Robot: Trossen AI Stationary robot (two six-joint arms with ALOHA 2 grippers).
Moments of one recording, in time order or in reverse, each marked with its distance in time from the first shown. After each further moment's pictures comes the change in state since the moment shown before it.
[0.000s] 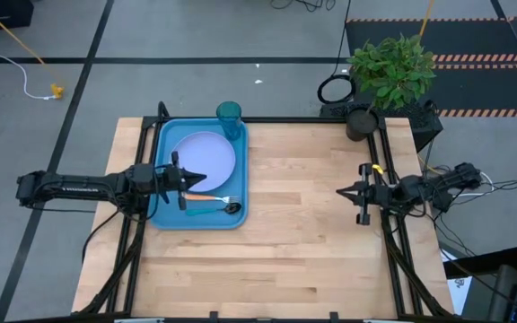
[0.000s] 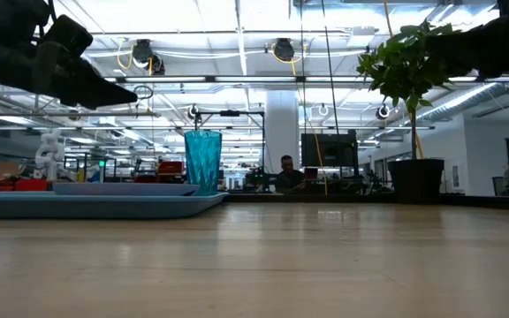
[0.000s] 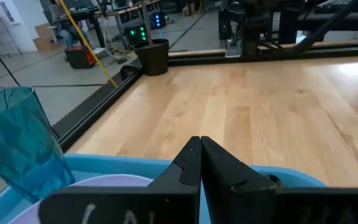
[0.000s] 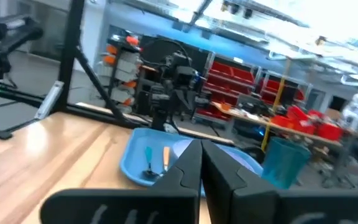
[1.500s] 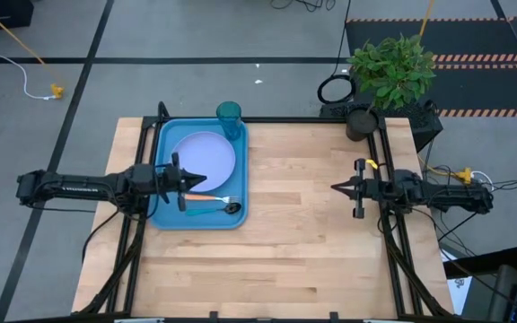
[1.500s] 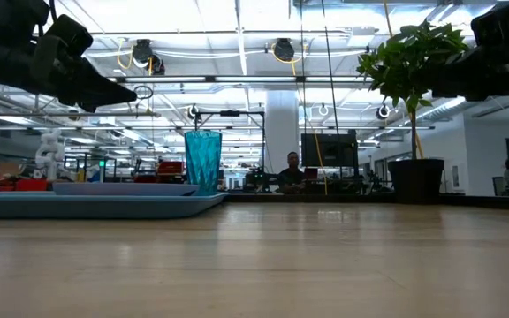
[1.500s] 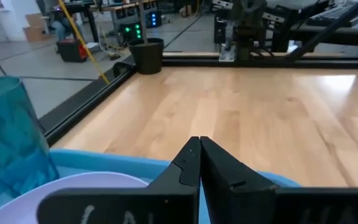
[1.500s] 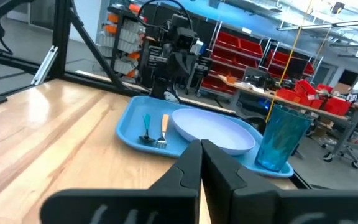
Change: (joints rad) left arm -0.013 -0.006 0.000 0.000 0.003 -0.080; right arm -0.354 0.001 0.000 -0.142 -0.341 0.059
